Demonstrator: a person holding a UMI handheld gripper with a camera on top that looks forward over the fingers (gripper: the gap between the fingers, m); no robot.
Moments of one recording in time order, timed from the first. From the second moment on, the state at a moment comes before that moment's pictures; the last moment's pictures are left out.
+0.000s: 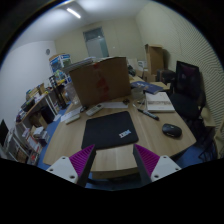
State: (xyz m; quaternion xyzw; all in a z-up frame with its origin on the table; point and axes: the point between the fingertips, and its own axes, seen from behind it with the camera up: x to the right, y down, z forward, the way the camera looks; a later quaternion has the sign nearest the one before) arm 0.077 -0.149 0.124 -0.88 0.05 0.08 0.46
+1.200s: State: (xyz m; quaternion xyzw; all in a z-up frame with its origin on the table) arm 0.352 -0.007 -0.006 -0.87 0.01 0.00 0.48
